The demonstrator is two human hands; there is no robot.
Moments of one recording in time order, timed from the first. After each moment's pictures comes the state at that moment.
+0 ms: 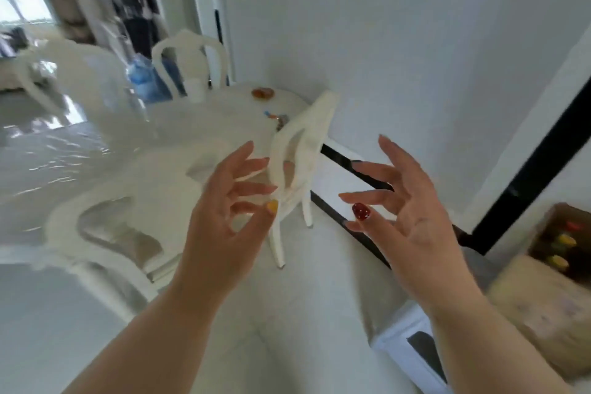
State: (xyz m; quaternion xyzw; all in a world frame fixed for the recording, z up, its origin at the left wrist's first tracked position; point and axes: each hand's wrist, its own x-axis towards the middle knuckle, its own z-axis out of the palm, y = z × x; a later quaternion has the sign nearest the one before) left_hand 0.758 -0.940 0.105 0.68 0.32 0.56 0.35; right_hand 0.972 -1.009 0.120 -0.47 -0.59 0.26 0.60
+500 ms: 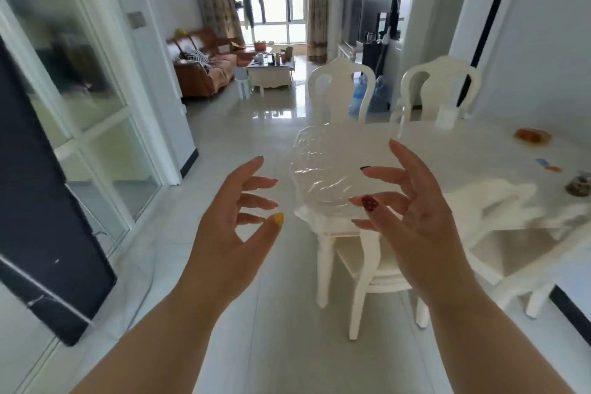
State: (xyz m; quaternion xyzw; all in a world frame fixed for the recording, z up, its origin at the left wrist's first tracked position) left_hand 0.264 -1.041 0.115 0.56 0.58 0.58 0.12; right_hand 0.476 -0.941 0.121 -0.24 -0.68 0.44 0.53
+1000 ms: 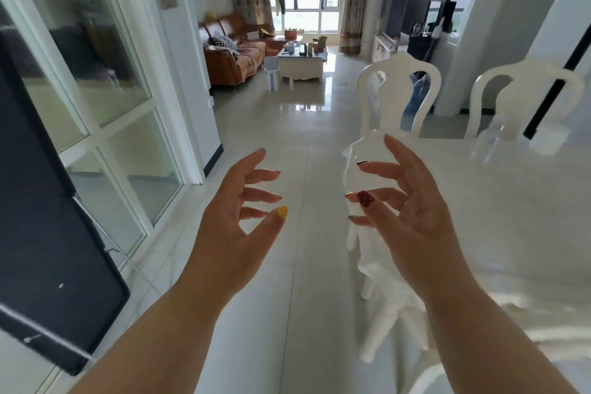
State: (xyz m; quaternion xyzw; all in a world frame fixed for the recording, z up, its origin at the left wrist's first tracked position) left_hand 0.009 -0.881 0.089 0.52 0.62 0.58 0.09; right_hand 0.201 -0.767 0.097 -0.22 -0.70 0.47 0.50
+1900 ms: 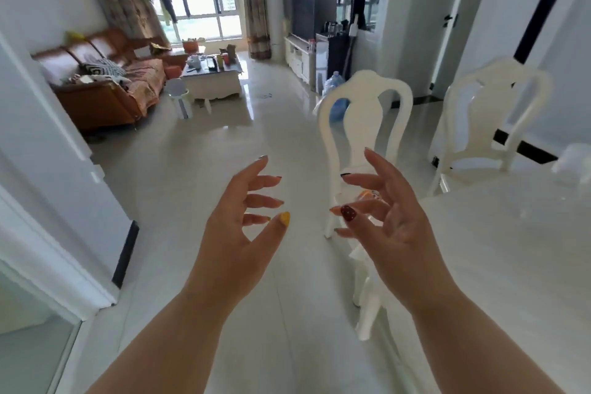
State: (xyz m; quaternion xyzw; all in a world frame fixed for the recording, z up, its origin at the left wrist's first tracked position) left_hand -0.340 -0.331 0.095 0.63 0.52 0.54 0.19; right_hand -0.133 -0.299 0.092 -0.35 -0.64 0.40 0.56
